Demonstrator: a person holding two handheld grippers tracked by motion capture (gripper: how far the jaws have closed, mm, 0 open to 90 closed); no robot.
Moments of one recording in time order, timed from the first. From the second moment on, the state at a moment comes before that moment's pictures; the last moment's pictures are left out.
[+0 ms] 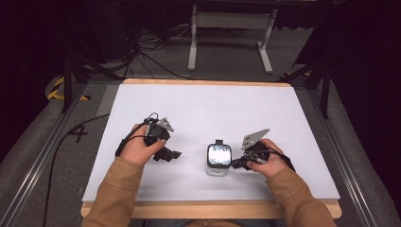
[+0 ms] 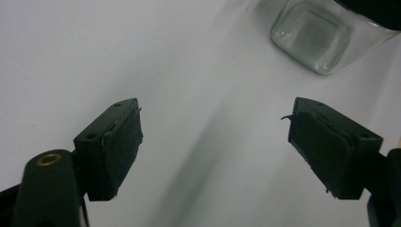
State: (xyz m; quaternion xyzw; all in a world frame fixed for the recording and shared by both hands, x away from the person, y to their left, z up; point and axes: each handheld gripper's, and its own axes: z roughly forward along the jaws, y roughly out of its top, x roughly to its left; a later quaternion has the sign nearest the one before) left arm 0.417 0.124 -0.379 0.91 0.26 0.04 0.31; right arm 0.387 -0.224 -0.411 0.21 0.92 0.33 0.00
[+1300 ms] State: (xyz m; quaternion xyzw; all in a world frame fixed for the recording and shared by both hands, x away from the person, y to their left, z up) left arm 0.446 0.026 -0.375 0.85 0.22 -0.06 0.47; right arm 0.358 -0.290 -0.390 0.29 0.88 0.38 0.07
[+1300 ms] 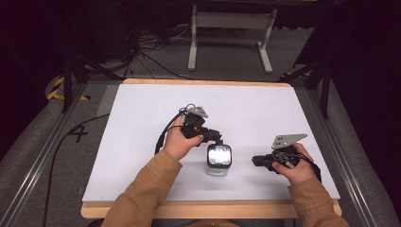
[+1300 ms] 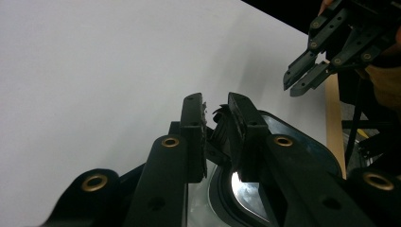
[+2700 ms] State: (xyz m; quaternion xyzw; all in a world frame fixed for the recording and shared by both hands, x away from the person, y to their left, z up) left arm 0.448 0.022 -0.379 0.85 0.23 -0.07 0.48; right arm 0.338 -0.239 -0.383 0.21 0.89 0.41 0.03
